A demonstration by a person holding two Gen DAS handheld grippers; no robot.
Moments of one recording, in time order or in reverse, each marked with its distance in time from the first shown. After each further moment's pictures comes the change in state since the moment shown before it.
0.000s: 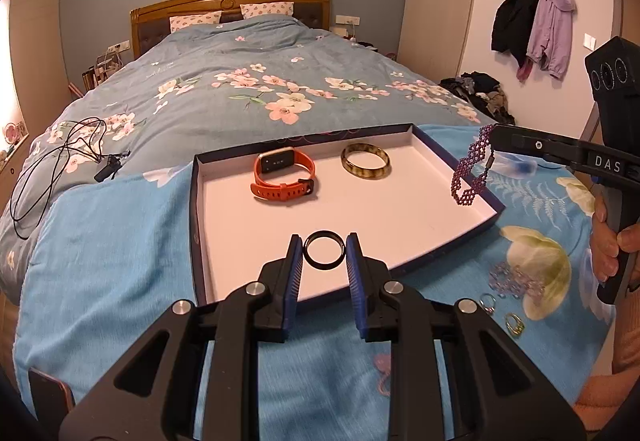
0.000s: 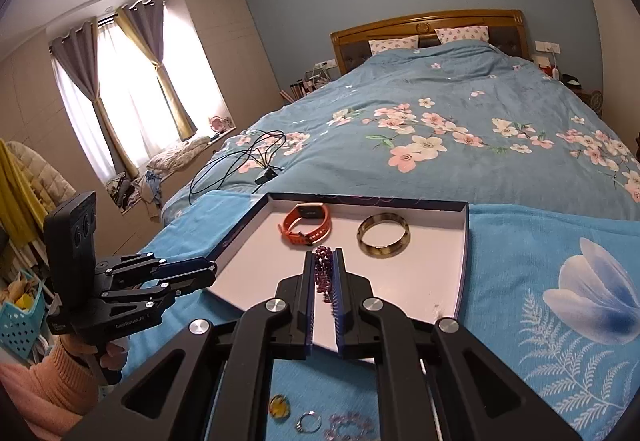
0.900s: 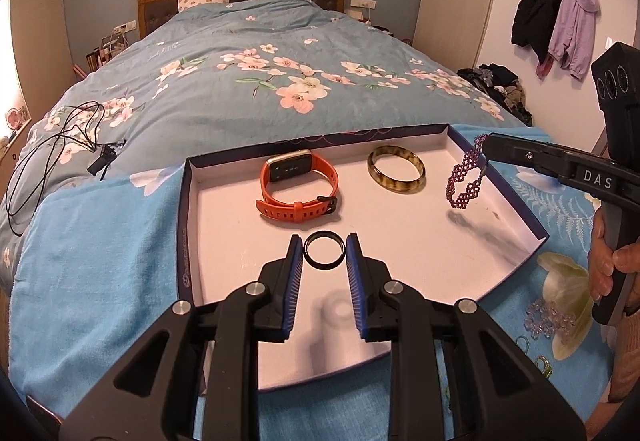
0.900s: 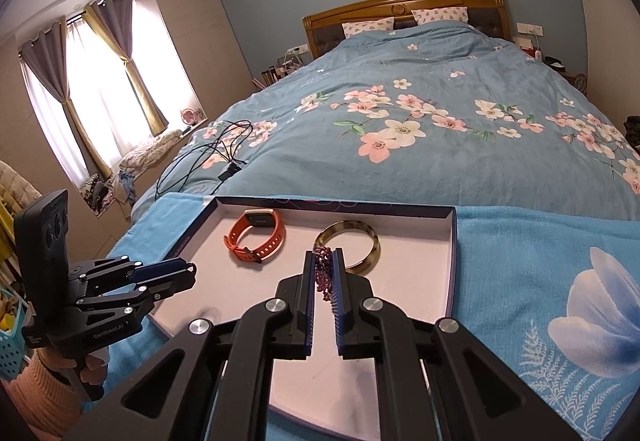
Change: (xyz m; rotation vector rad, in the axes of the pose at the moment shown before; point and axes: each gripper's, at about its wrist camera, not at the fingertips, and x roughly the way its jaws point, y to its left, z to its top) left arm 0.060 0.012 0.027 -0.042 0.074 0.027; right arm 0.058 -0.031 0.017 0.044 0.059 -0.081
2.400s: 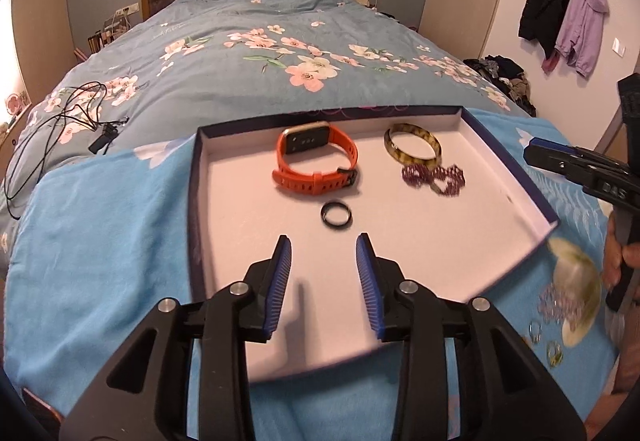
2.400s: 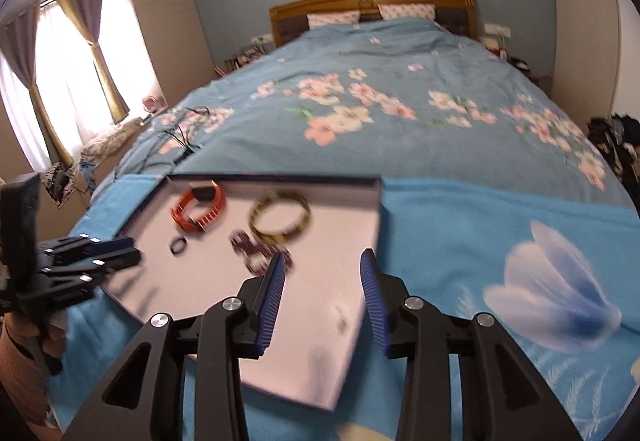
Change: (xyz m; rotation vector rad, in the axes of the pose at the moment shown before) left arm 0.006 0.015 -0.015 -0.018 0.051 0.003; right arm -0.017 -0.029 -0.023 -0.003 0.052 -0.169
